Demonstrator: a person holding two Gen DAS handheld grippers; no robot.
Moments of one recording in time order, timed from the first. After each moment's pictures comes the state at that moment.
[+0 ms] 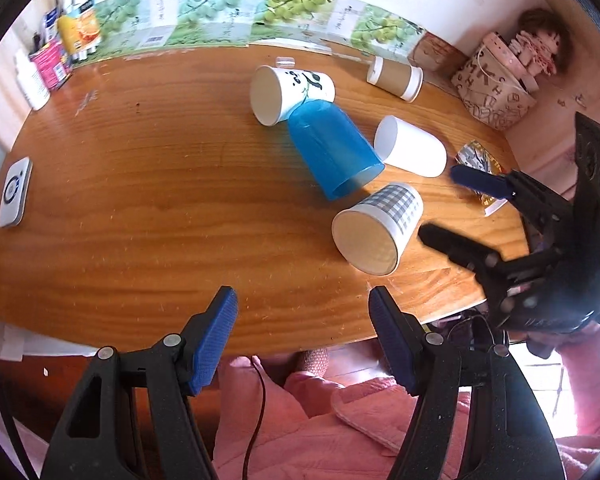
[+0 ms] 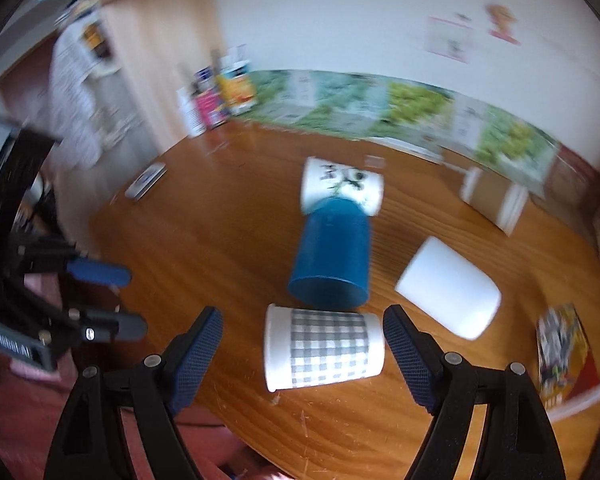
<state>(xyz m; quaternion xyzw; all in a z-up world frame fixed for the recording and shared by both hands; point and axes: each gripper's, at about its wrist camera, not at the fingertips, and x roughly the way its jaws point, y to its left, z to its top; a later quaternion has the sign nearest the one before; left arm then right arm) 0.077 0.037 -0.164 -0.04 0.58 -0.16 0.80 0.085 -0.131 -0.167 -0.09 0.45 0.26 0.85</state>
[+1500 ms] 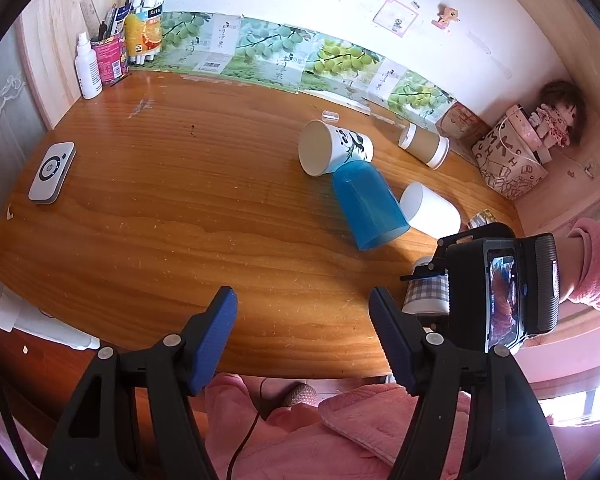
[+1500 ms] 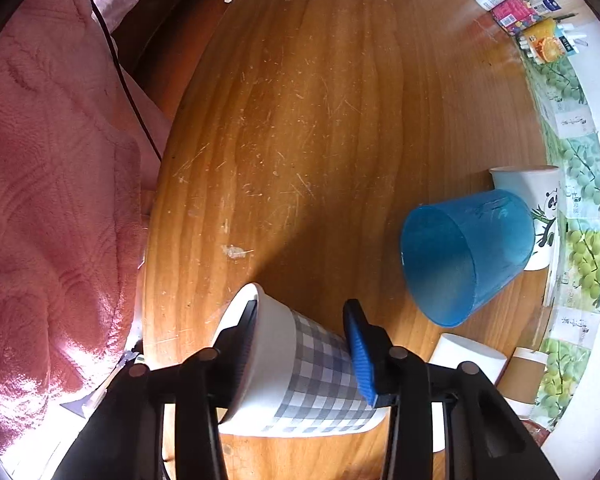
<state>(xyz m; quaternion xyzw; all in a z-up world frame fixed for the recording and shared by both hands) 0.072 0.078 -0.151 -0.12 0.52 -0.11 0.84 0.056 -0.071 -0.261 -0.57 0.46 0.42 0.54</state>
